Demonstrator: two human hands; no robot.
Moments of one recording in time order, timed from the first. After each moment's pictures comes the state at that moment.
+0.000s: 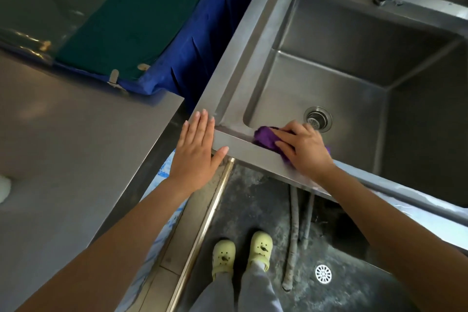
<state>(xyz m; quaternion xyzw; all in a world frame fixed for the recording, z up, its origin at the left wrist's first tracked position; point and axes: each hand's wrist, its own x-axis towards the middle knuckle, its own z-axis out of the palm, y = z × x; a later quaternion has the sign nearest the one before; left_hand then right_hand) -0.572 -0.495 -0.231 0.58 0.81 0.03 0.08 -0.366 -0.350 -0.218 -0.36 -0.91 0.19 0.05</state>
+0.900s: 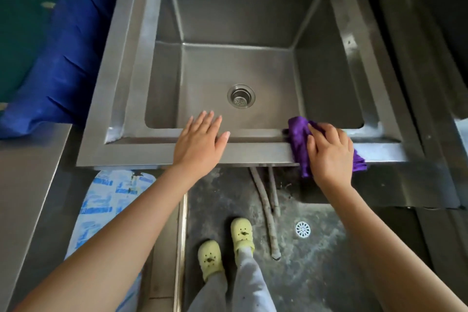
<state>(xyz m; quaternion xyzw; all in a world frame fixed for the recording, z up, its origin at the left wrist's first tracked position) -0.431 -0.401 -0.228 0.70 0.70 0.00 0.15 -0.168 -0.387 -0.235 -0.69 -0.71 0.01 0.15</state>
